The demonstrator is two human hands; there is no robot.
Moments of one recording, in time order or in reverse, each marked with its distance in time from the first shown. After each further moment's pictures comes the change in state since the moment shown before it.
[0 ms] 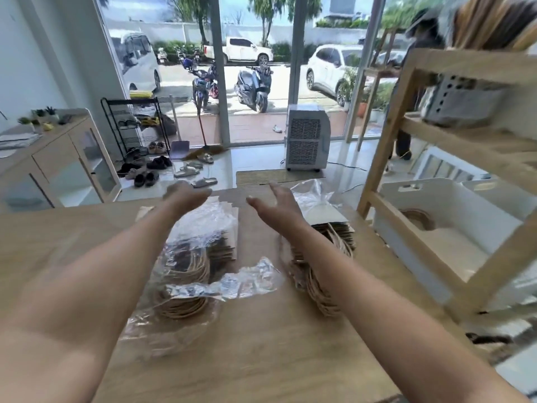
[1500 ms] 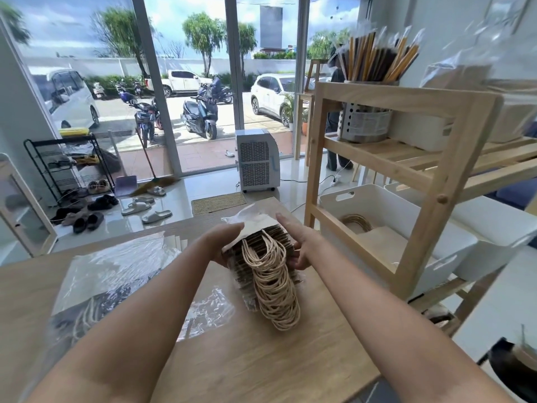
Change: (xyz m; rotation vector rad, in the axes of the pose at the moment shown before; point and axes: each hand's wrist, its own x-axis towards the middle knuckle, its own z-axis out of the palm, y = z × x) left_hand -0.045 0.105 0.125 -0.273 -0.607 -0.078; right_hand -0.008 0.068 -0.110 0.536 0.075 0.838
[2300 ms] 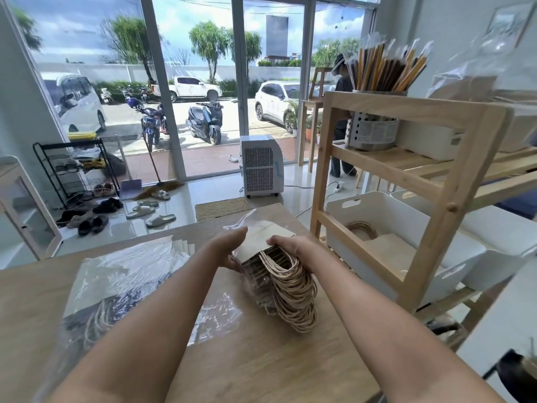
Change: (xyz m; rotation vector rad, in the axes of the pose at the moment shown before) left_hand -0.003 -0.003 -0.002 -0.121 -0.021 -0.003; right_hand 0.034 0.004 0.016 -0.380 0.065 -0.188
